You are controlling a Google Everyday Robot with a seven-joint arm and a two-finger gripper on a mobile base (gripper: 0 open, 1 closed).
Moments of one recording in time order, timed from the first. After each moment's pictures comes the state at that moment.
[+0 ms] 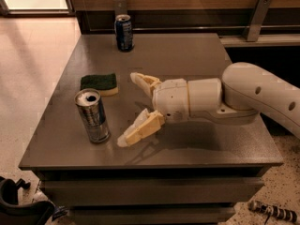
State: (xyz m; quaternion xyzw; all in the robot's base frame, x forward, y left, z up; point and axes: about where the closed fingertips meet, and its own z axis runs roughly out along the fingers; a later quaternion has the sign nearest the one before) arm 0.464 0.054 0.886 -0.54 0.55 0.40 0.49
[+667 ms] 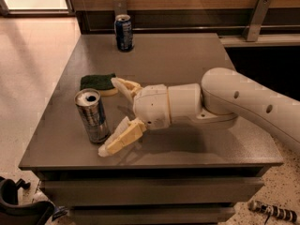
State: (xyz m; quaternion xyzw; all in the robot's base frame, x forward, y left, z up) arm 0.447 0.097 0.880 -0.57 0.52 0.41 0.49
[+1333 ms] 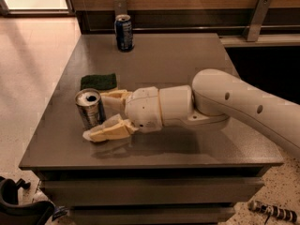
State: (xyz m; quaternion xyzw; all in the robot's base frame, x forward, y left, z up) arm 0.439 0.117 0.877 -0.58 0.51 0.42 0.48
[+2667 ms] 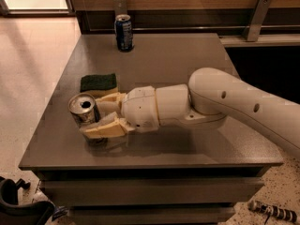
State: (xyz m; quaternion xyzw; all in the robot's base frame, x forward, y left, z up) arm 0.435 0.123 0.880 -0.58 0.51 0.42 0.48
